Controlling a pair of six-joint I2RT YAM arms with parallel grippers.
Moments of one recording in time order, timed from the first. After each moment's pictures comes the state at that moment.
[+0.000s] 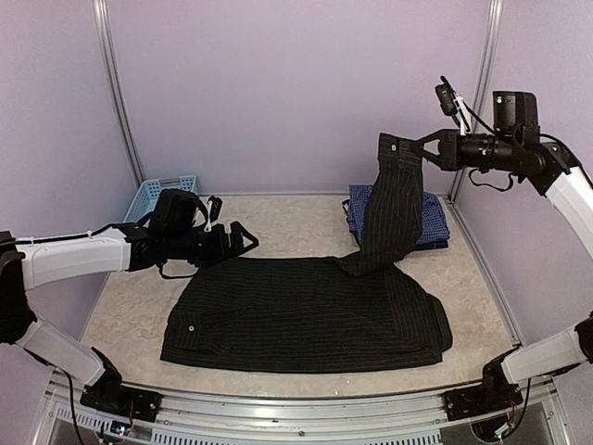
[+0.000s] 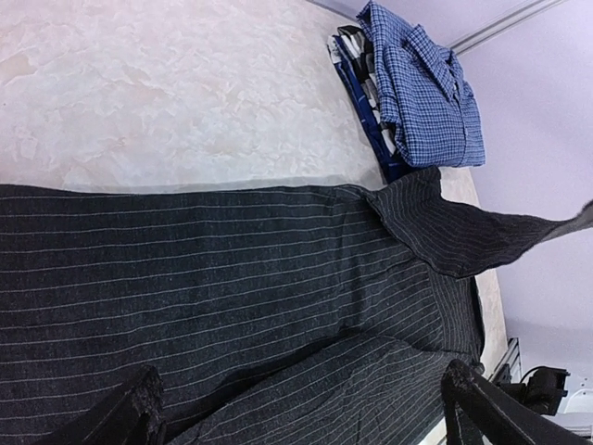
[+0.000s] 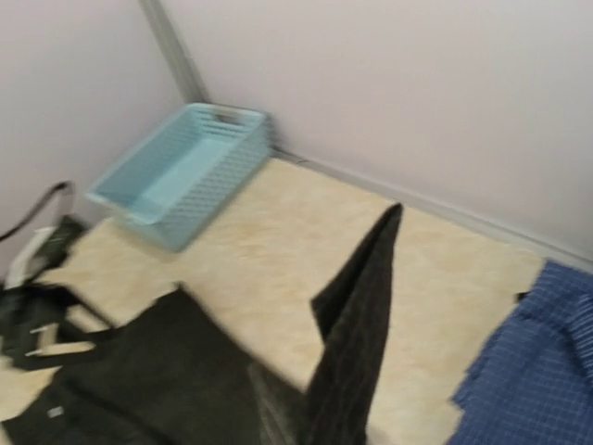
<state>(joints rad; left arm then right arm) -0.60 1.40 0.89 -0.10 0.21 -0.68 0.31 1.29 1.55 -0.58 -0.50 0.07</state>
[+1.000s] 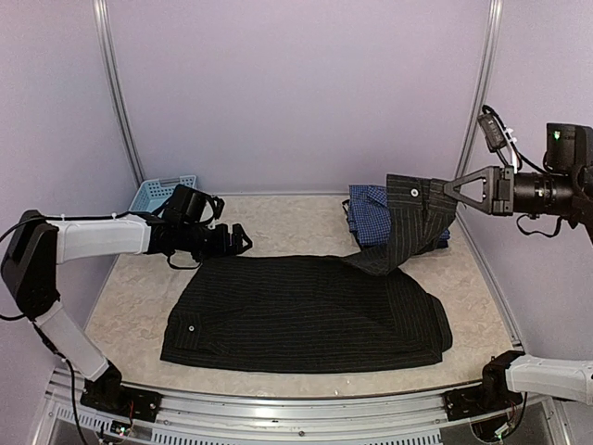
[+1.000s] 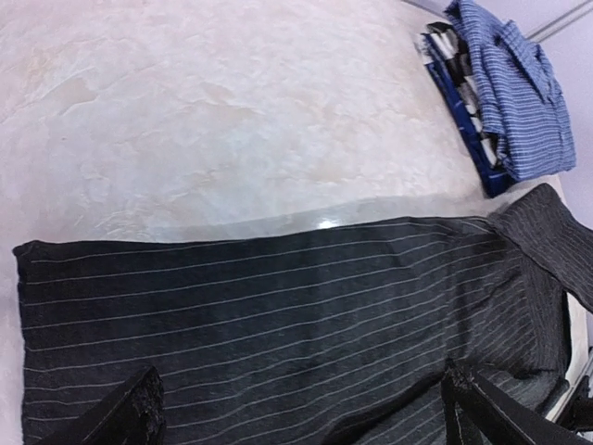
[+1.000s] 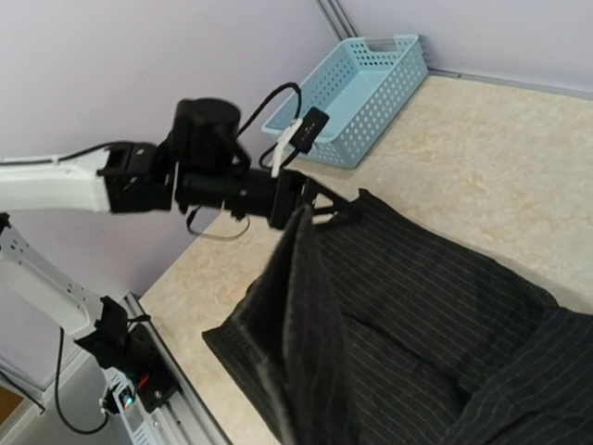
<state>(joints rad) -0.54 1.59 1.01 -0.16 0.13 -0.50 0.35 0.91 1.40 -0.84 -0.70 0.29</state>
